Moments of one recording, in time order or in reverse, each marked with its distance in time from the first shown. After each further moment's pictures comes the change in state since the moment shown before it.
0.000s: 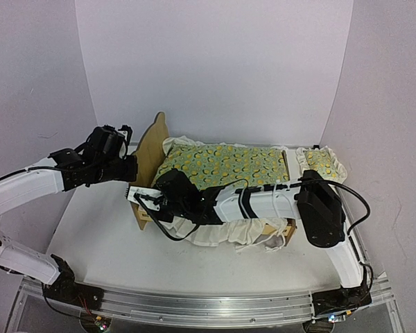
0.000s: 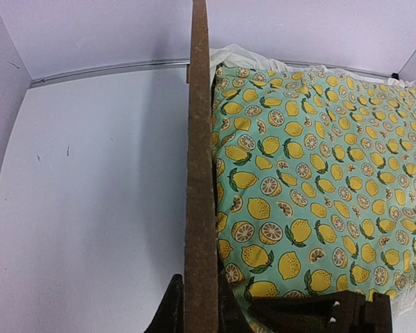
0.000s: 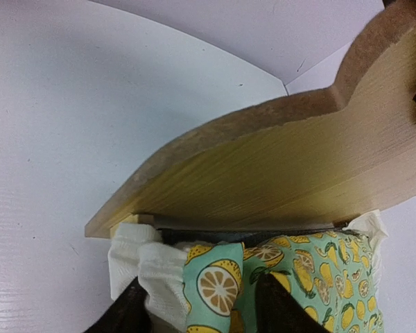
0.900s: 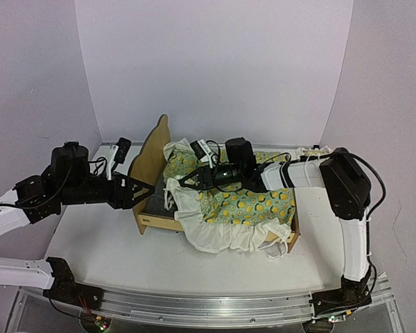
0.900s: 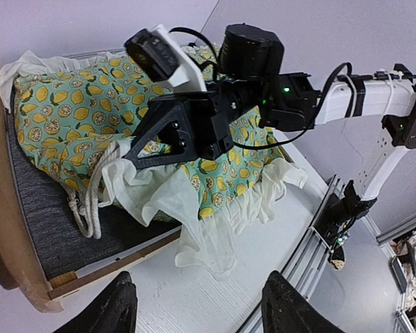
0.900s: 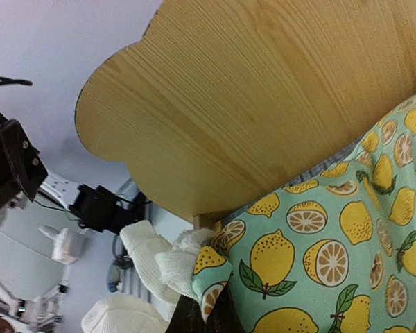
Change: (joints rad) left arm -0.122 -0.408 -0.222 0.088 0.547 -0.038; right arm -0.397 -0.182 -0.317 0.288 -1.041 1.101
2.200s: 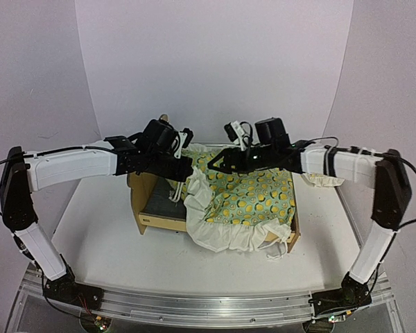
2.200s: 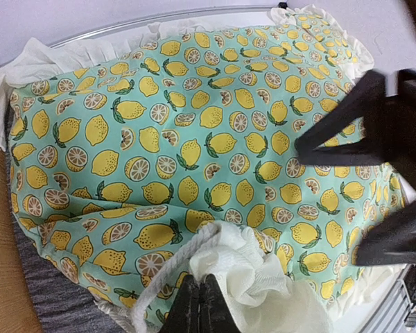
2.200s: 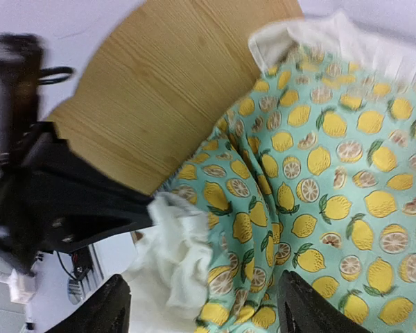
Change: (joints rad) left arm -0.029 0.827 0.551 -0.038 -0.251 0.063; right arm -0.113 -0.272 -0.072 -0.427 0.254 -0.070
